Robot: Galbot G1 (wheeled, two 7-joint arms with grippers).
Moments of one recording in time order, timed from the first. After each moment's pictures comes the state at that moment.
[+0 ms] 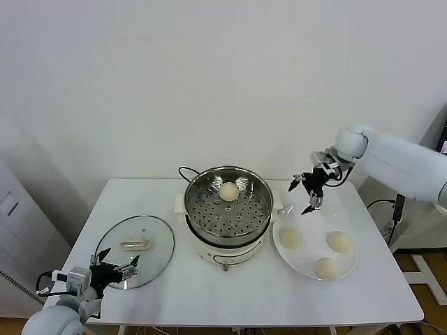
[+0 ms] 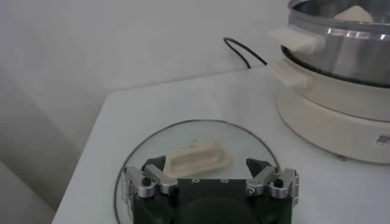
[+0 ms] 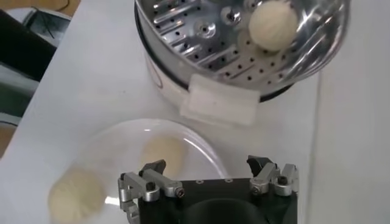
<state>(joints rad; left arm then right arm) 1.49 -0.98 -0.56 -2.04 -0.44 0.53 -0.05 0.49 0.86 -1.37 0.97 0.46 0.14 -1.14</state>
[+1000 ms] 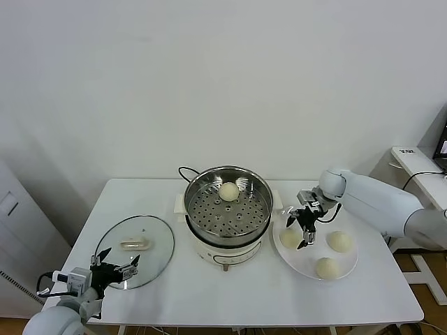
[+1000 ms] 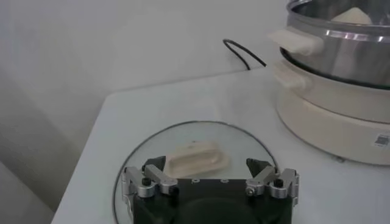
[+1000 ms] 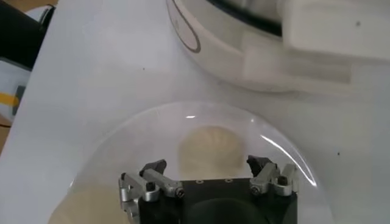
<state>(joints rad) 1.49 -0.99 -0.56 -2.04 -0.43 0.52 -0.05 0.21 0.93 -1.22 0.86 0.31 0.11 -1.10</state>
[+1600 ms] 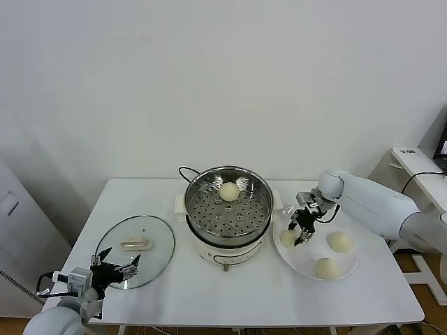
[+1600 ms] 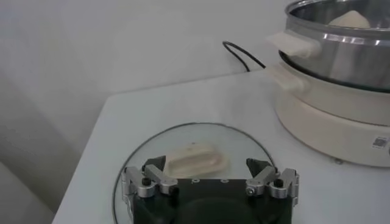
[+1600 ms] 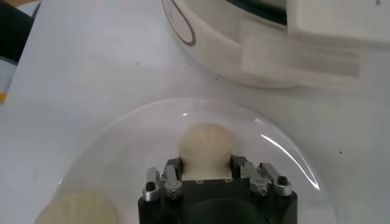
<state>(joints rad) 1.49 -0.99 -0.56 -2.05 -0.43 0.53 -0.06 0.20 0.93 -1.19 0.85 0.27 0.10 -1.13</state>
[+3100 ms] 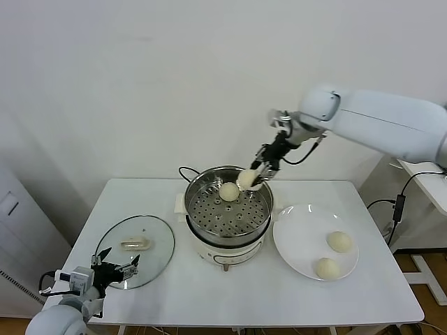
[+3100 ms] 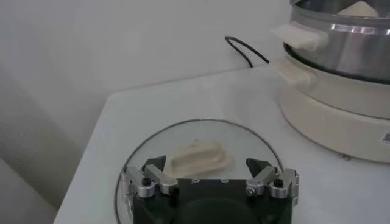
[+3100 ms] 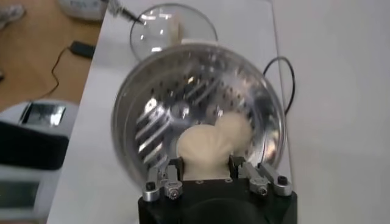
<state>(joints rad) 1.47 -0.99 -0.55 -2.02 -0.41 0.53 -0.06 0.83 1.05 -1.57 1.19 0.96 -0.25 -1.01</state>
